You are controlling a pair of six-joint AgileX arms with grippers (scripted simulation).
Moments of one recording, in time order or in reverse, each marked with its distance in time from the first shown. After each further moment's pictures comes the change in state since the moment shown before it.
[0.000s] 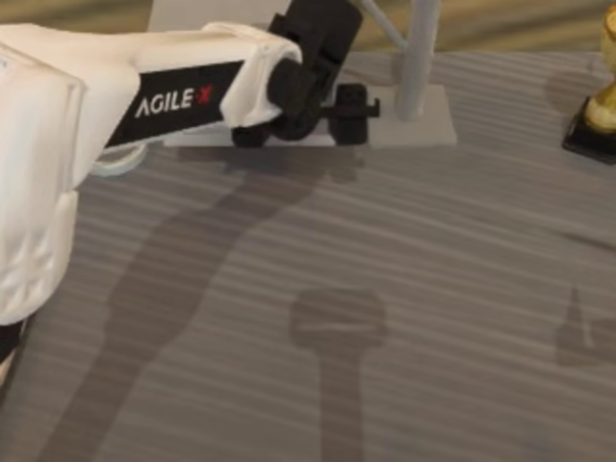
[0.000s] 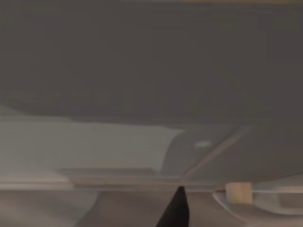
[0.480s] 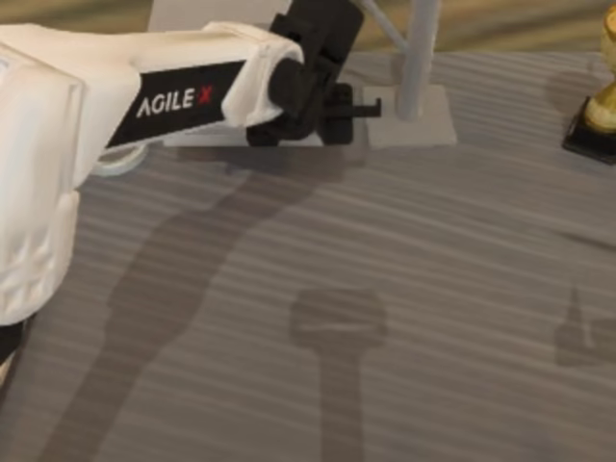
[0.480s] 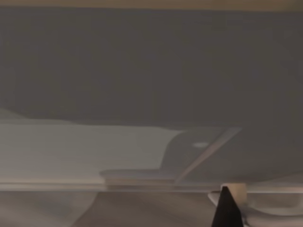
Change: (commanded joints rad) left arm 0.000 0.000 0.000 0.000 0.000 0.000; right arm 0.000 0.000 0.000 0.000 0.000 0.000
